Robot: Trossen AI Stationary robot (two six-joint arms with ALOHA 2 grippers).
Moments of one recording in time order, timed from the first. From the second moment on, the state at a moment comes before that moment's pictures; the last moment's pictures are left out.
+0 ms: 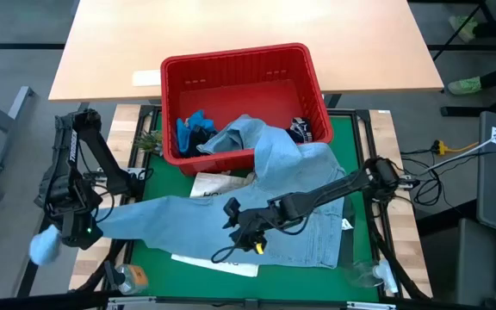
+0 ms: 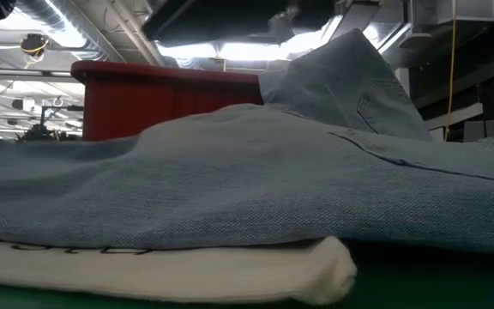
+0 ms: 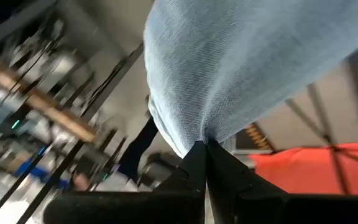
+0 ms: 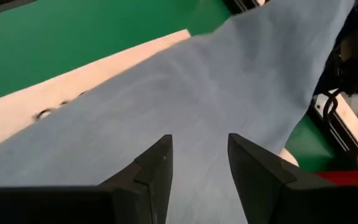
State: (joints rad) left arm -1.26 1.08 1.23 -1.56 0.70 -2.34; right arm 0.33 2.01 1.59 -0.27 0.10 -0.64
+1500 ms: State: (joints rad) left arm -0.65 1.43 1.28 -0.80 -0.51 -1.27; right arm 0.28 1.76 1.59 -0.50 0.10 -0.64
